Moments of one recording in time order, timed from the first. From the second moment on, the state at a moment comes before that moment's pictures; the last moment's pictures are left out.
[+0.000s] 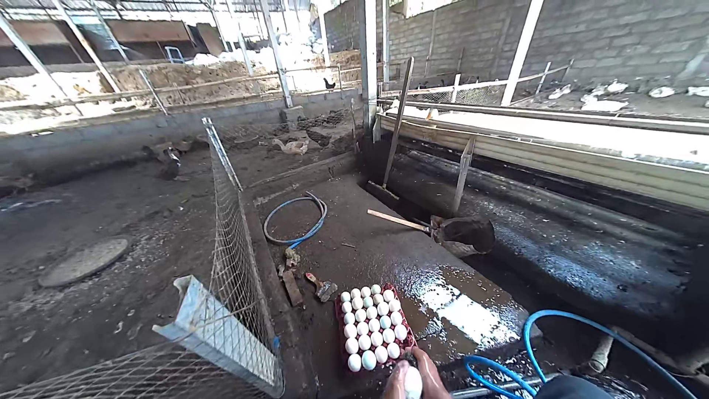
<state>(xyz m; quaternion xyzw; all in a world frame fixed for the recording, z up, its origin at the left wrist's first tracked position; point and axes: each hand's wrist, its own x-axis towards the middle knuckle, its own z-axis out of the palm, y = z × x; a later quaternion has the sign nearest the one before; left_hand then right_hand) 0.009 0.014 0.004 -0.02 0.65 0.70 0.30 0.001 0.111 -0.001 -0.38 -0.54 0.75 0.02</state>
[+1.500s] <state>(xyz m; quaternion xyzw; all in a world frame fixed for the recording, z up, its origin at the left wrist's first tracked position) 0.007 0.010 0.007 -0.05 0.69 0.68 0.25 0.009 0.092 -0.010 -0.28 -0.68 0.68 0.05</state>
